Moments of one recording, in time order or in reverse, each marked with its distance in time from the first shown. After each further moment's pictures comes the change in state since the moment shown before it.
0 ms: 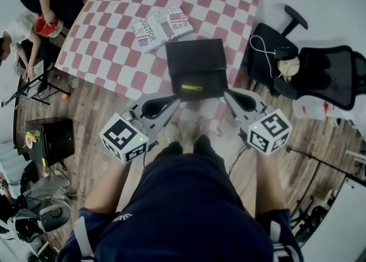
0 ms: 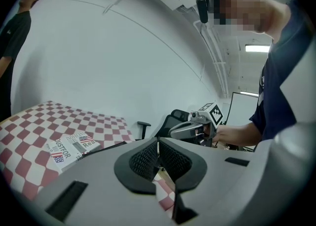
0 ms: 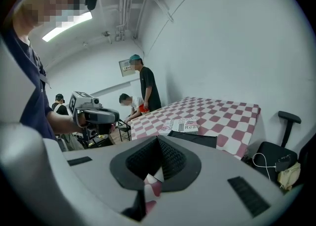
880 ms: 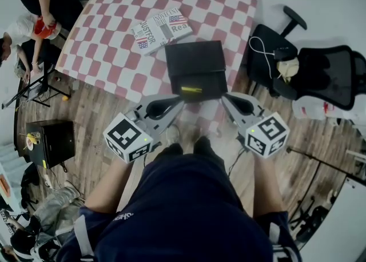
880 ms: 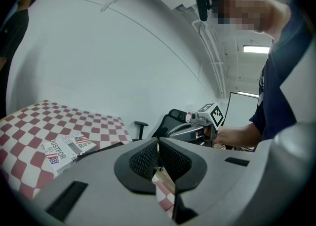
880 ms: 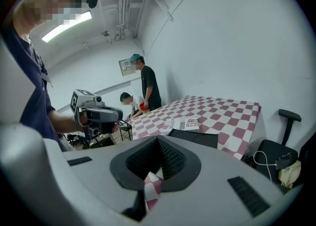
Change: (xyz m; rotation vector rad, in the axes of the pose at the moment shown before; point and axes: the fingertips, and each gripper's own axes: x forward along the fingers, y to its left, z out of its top) left arm 0.010 -0.006 0.003 0.013 0.003 -0.035; right arm 0.000 0.007 -0.005 0.004 0.008 0.008
